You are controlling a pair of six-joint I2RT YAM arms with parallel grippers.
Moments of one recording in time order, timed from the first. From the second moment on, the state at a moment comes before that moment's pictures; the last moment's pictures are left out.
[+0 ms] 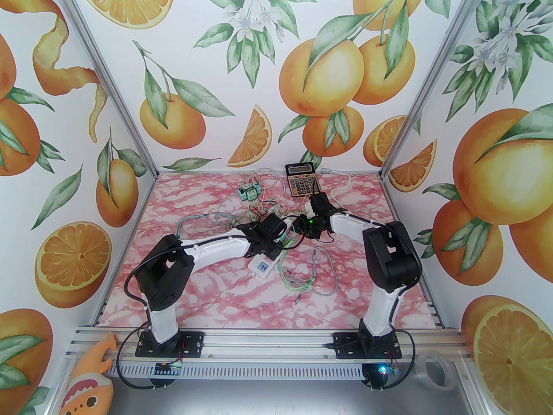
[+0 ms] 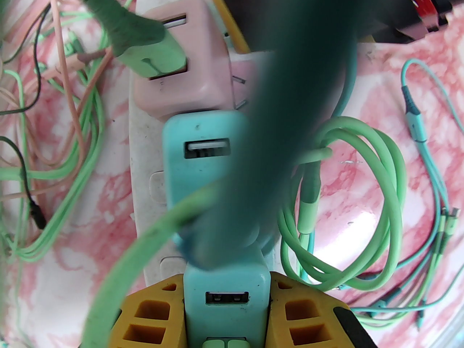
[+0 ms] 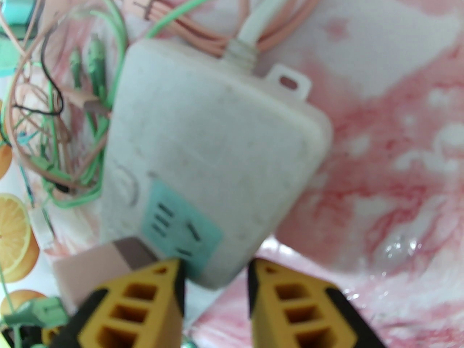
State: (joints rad) left arm -0.88 1.86 1.26 -0.45 -0.15 -0.12; right arm 0.29 1.90 1.17 -0.36 -0.38 0.62
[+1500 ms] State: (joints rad) left arm -0.77 1.60 1.27 -0.59 -0.11 -0.12; right arm 0.32 1.91 1.20 -0.40 -0.32 0.61
